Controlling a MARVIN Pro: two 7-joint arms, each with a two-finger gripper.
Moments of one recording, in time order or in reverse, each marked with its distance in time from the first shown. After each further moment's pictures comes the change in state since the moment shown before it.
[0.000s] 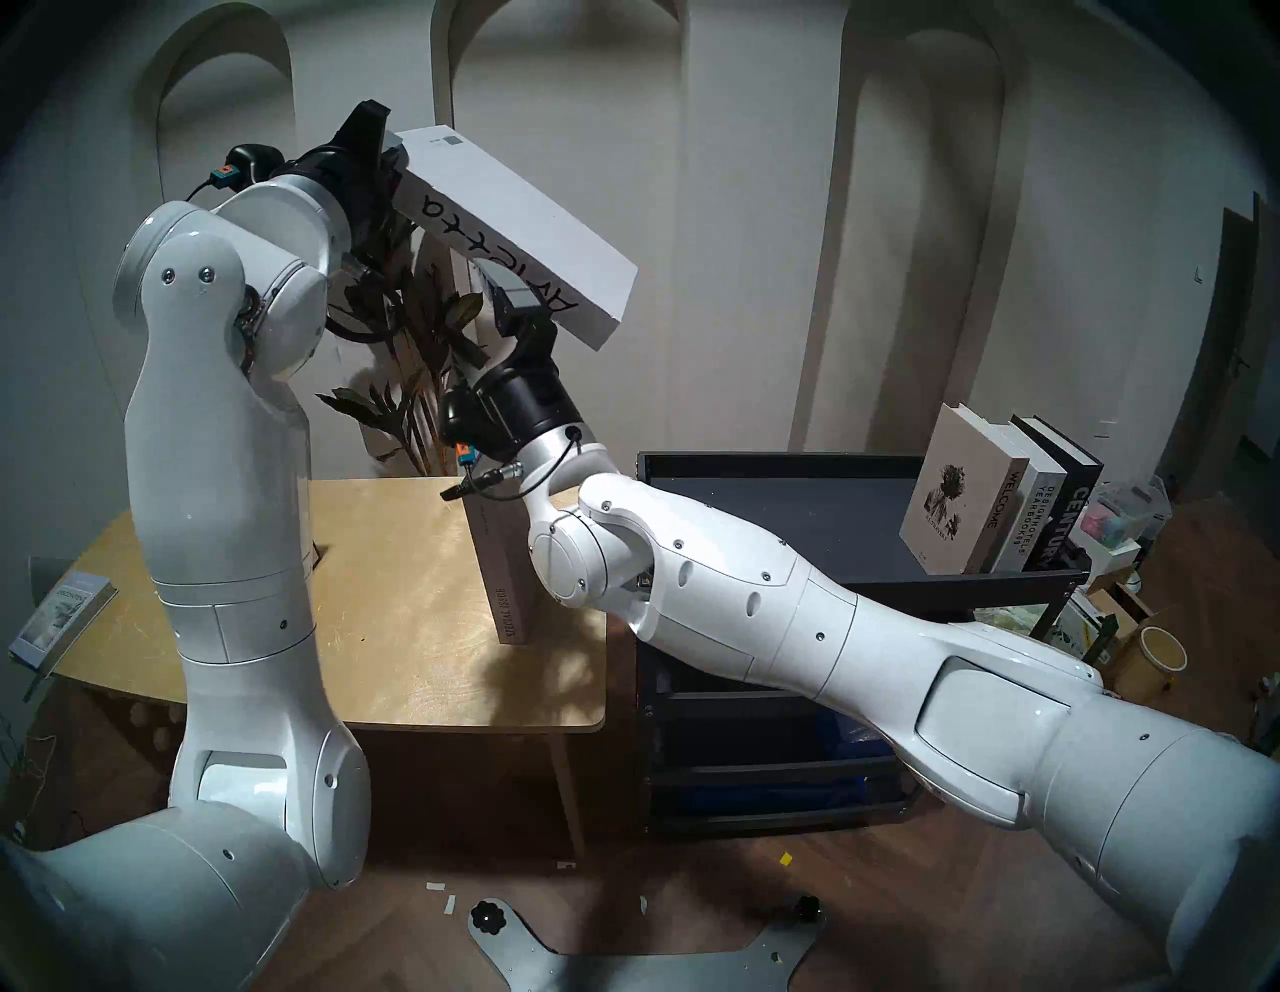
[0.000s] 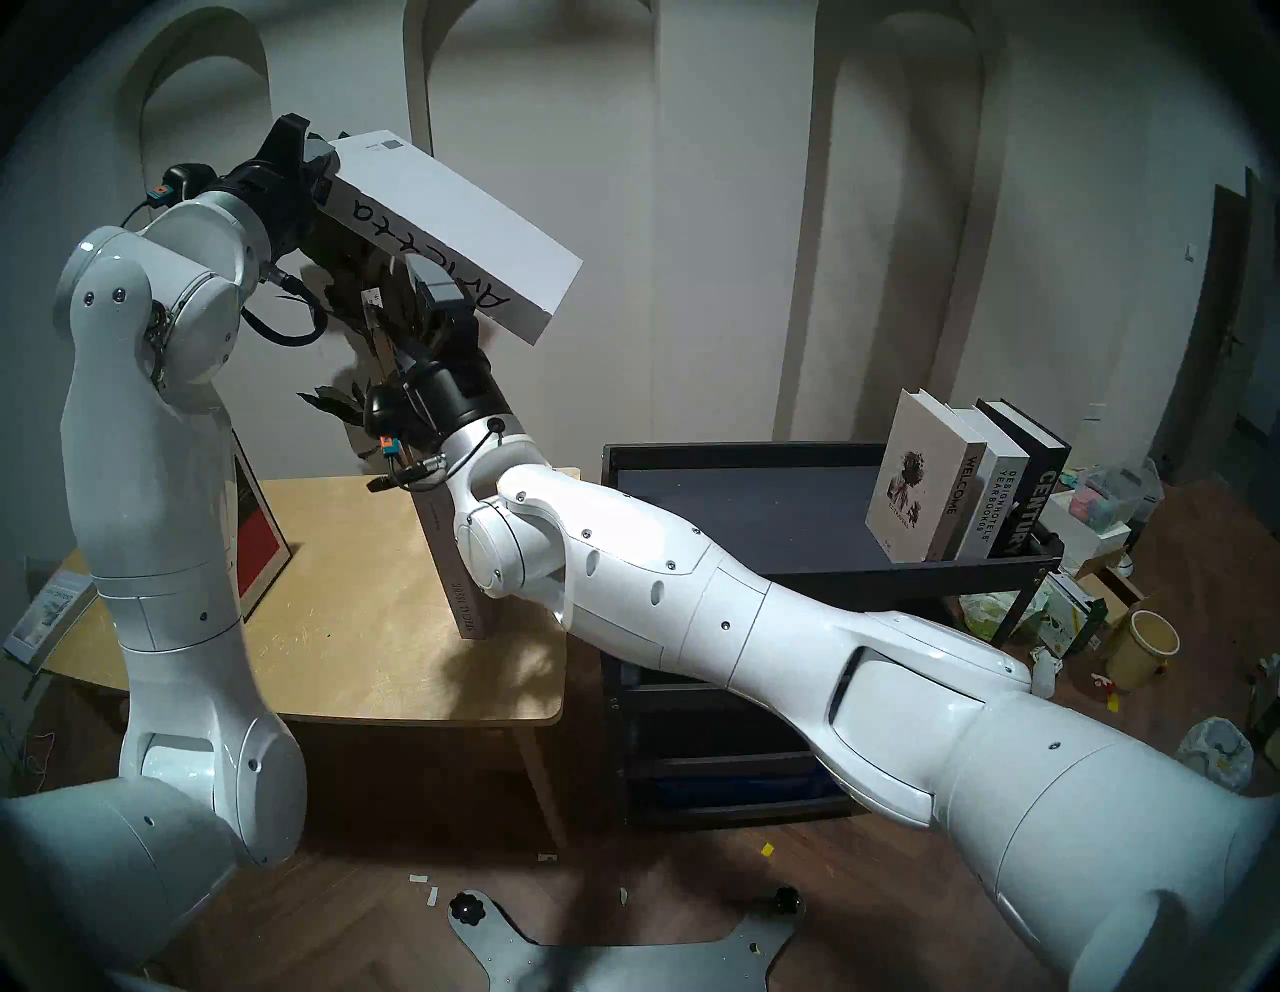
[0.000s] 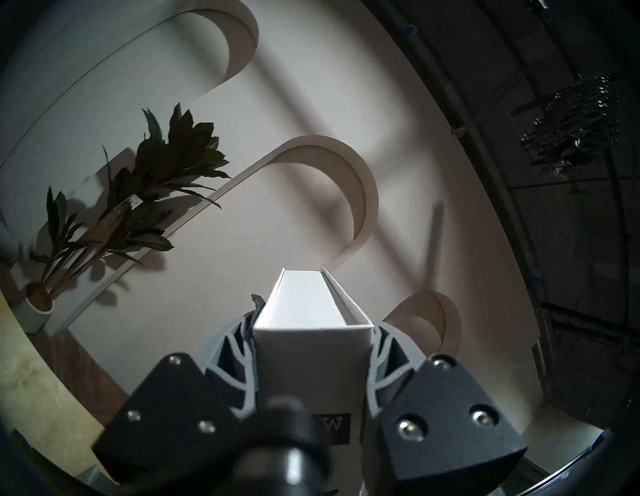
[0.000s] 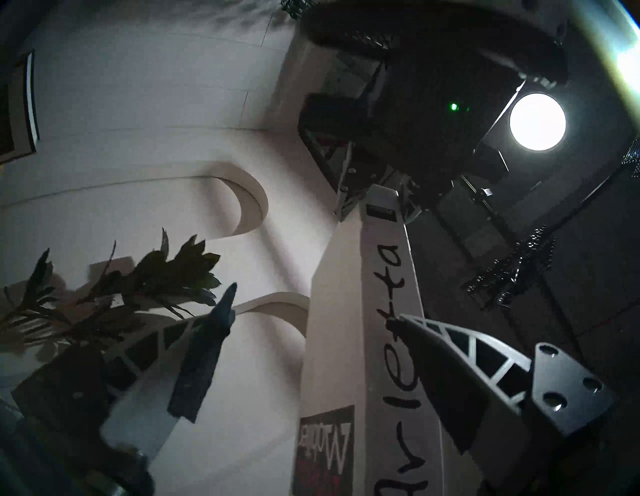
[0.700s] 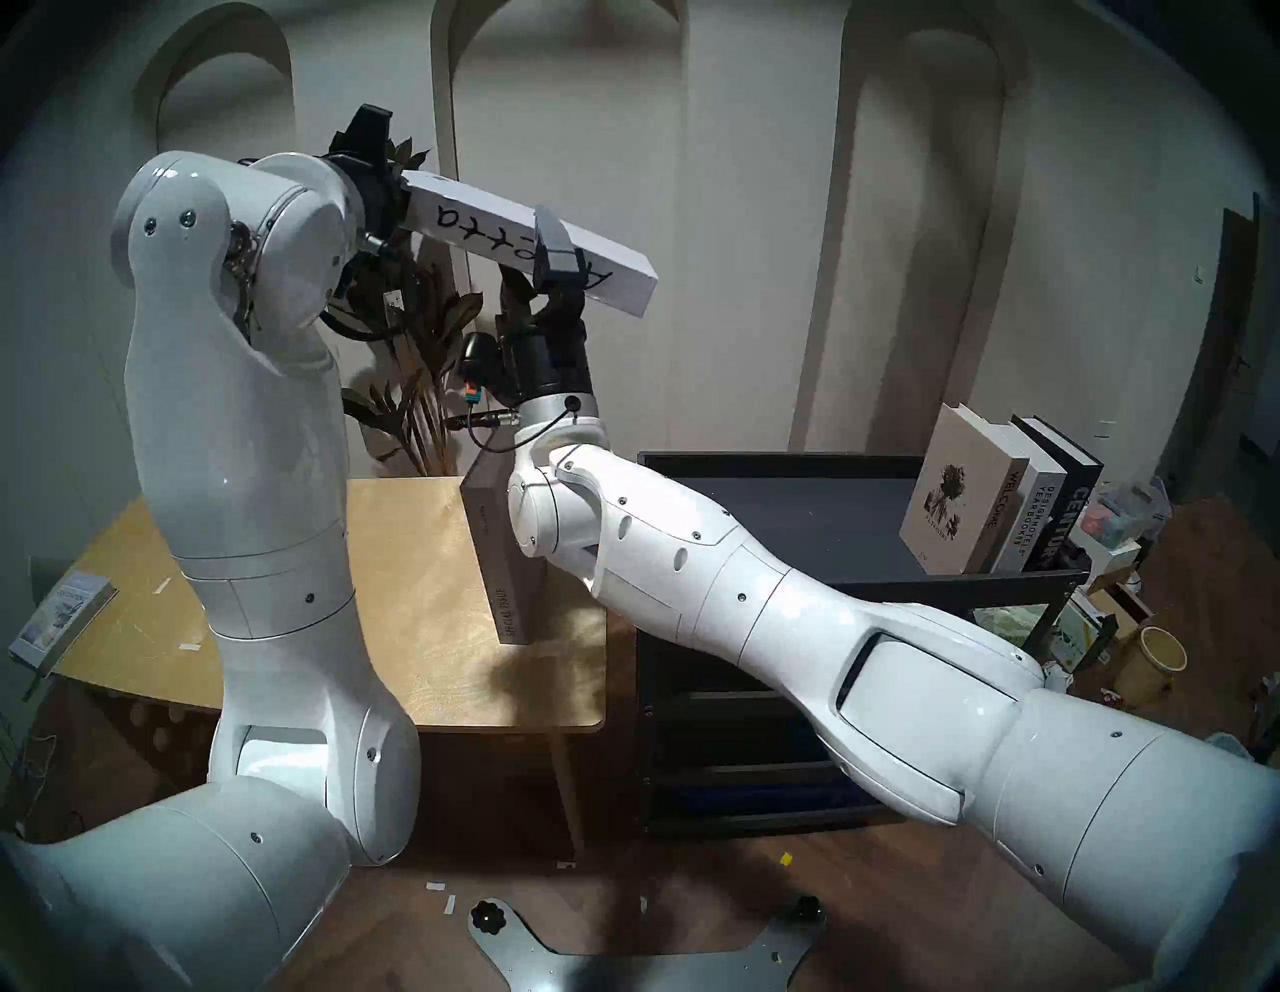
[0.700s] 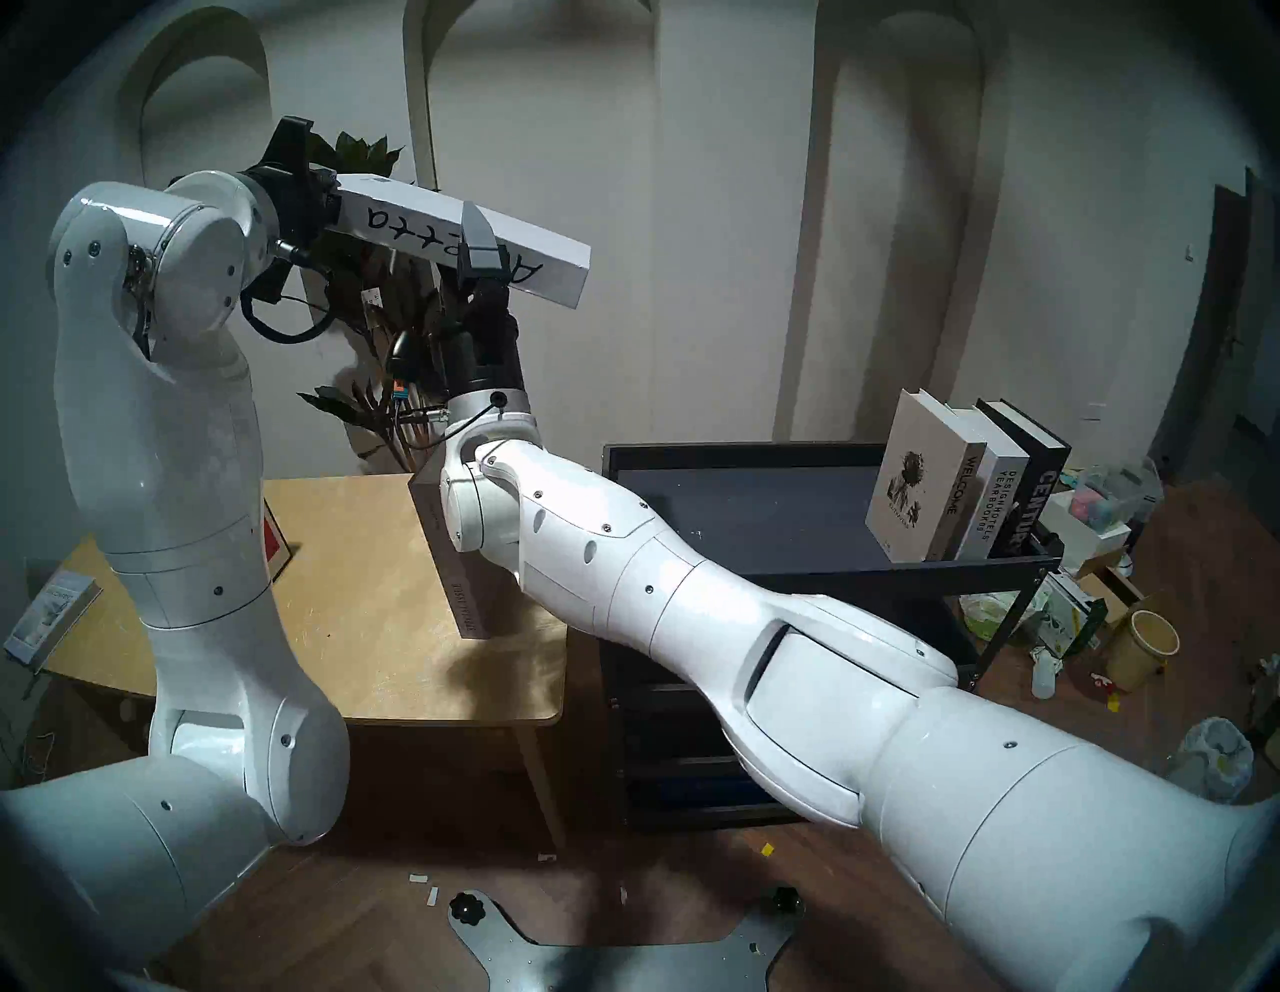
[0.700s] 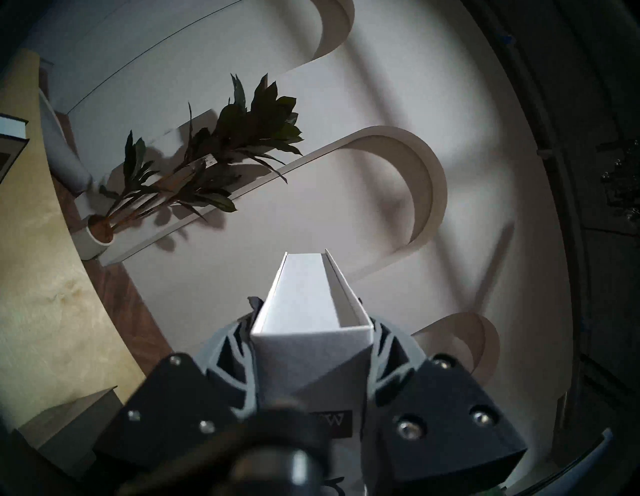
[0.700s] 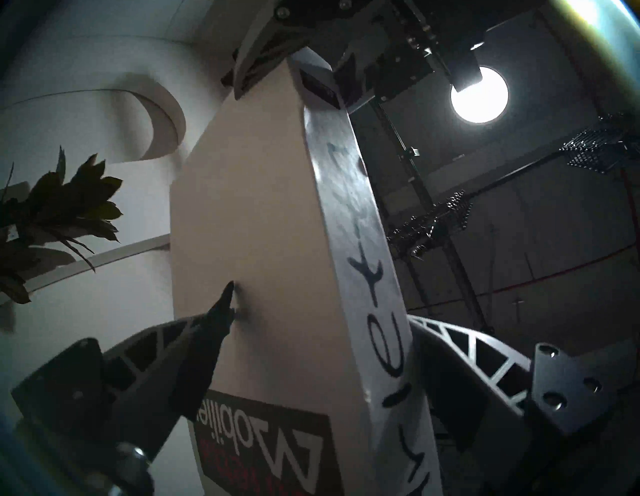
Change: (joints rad) left arm -0.091 -0.111 0.022 -0.037 -0.089 -0.058 0.411; right arm 0.029 -0.202 0.120 0.330 -0.029 0.058 -0.340
